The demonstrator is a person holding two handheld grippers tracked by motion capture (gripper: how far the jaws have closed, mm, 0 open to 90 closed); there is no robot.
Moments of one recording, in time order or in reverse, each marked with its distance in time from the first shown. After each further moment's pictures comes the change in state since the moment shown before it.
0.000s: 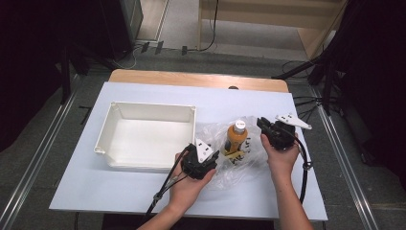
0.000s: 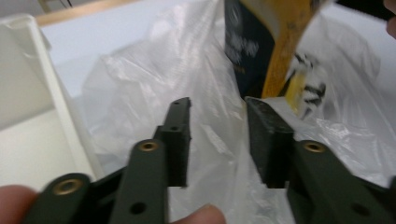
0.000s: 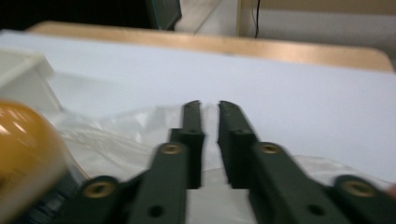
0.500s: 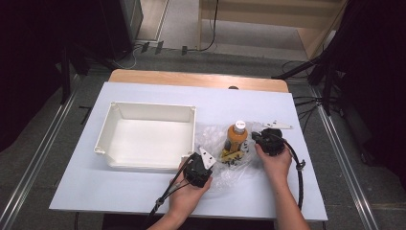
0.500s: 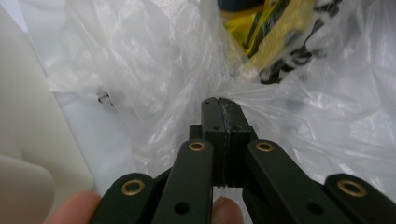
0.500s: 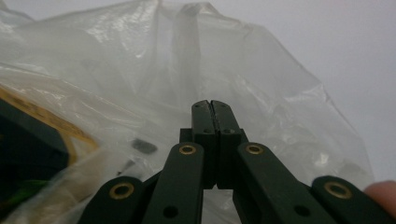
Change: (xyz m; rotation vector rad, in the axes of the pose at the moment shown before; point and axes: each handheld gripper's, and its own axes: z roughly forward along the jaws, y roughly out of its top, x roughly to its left) left arm -0.003 -0.026 0.020 0.185 -0.014 0.005; right arm -0.007 -0.034 0.038 0.242 0.009 -0.026
